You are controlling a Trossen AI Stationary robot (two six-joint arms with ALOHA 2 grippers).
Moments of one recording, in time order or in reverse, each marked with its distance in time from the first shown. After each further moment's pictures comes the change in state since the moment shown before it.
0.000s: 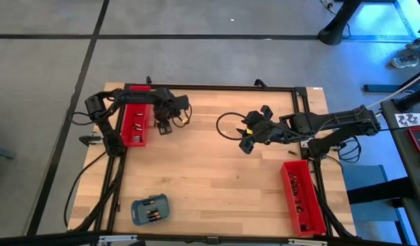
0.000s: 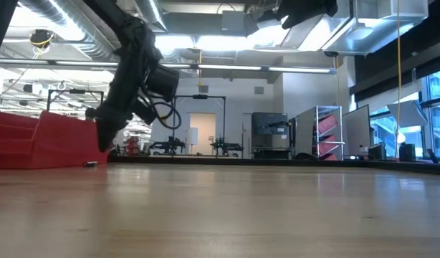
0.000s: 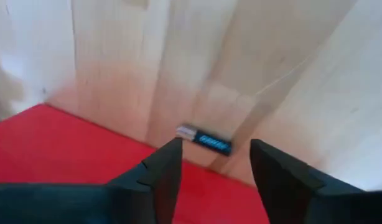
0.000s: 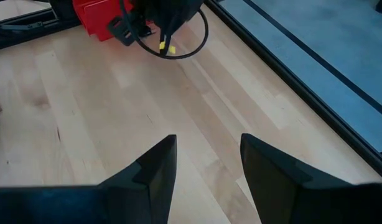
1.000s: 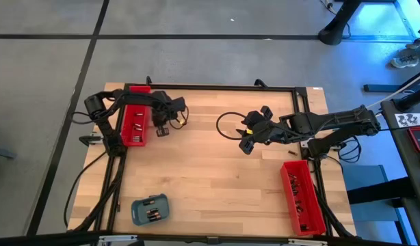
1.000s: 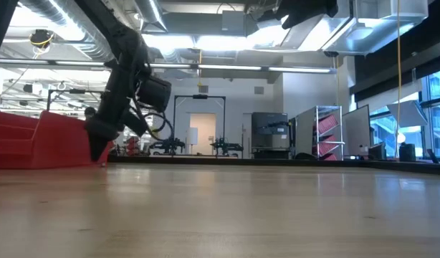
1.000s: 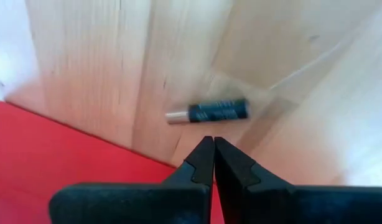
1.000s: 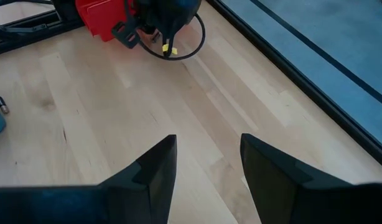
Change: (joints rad) left arm 0.034 -0.001 -0.121 0.123 -0.003 0.040; right arm 0.000 0.000 0.000 0.001 -0.015 0.023
